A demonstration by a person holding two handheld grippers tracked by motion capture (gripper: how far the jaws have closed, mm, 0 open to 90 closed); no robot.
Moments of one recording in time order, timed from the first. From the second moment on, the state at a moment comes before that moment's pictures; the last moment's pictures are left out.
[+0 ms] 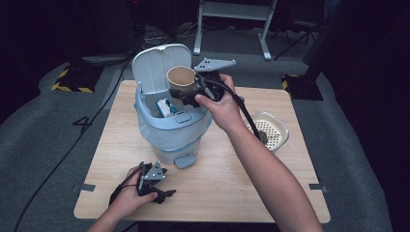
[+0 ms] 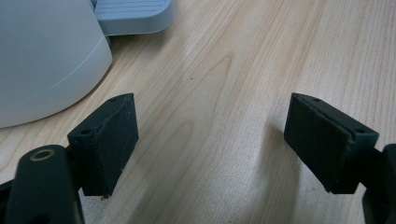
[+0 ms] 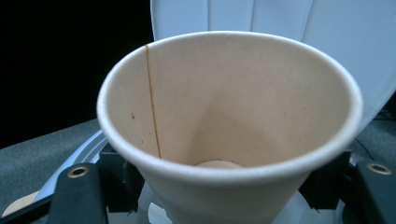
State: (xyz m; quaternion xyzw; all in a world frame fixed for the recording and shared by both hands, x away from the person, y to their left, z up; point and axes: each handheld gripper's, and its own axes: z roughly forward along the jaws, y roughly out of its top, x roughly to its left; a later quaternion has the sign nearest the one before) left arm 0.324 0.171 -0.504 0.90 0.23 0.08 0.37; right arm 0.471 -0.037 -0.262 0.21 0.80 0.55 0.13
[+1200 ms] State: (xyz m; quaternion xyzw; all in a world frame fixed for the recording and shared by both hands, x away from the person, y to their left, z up) left arm 0.324 0.171 -0.504 0.90 0.22 0.08 0.36; right arm 0.465 -0.030 -0.260 0.19 0.81 0.52 0.20
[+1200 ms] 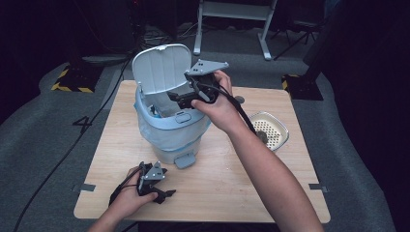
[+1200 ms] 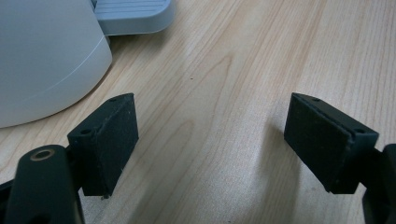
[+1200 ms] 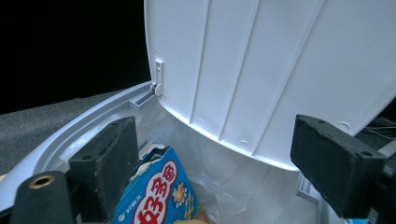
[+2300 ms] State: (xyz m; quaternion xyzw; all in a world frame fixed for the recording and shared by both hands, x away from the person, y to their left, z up) left arm 0.325 0.173 -0.504 0.90 0.23 0.08 0.36; right arm 0.420 -0.193 -0.244 0.24 0.80 0.51 0.19
